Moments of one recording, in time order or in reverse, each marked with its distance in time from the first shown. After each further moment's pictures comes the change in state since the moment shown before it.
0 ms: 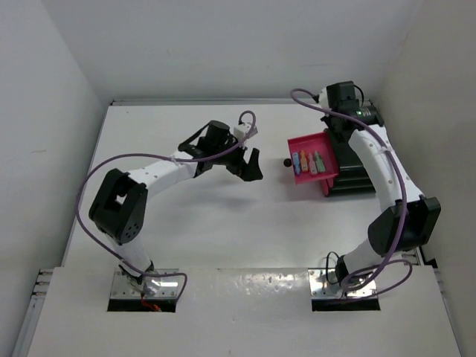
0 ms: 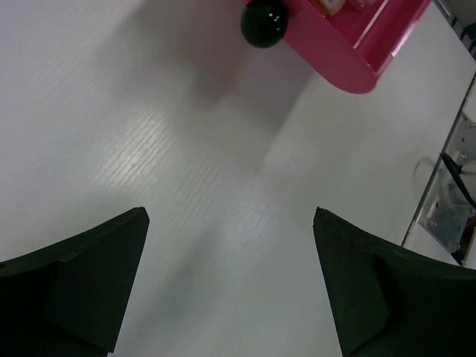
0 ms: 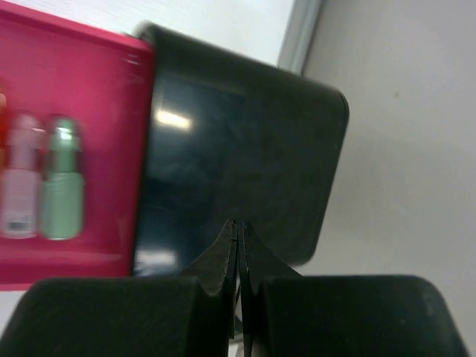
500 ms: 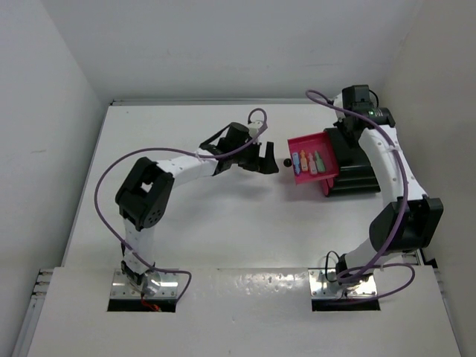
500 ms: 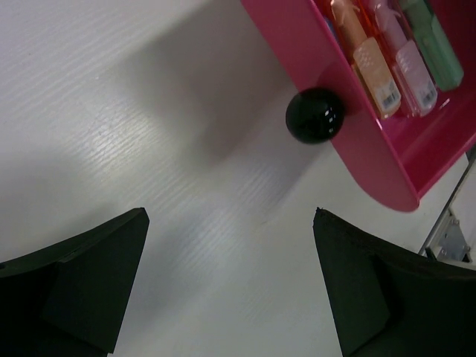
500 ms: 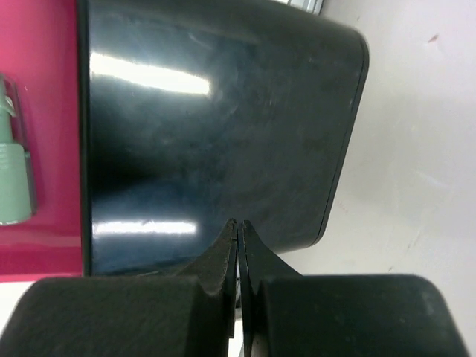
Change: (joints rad) left arm -0.089 0.232 0.139 0.114 -0.182 -0.294; right arm -0.153 0.001 -0.049 -0.038 -0.060 0.005
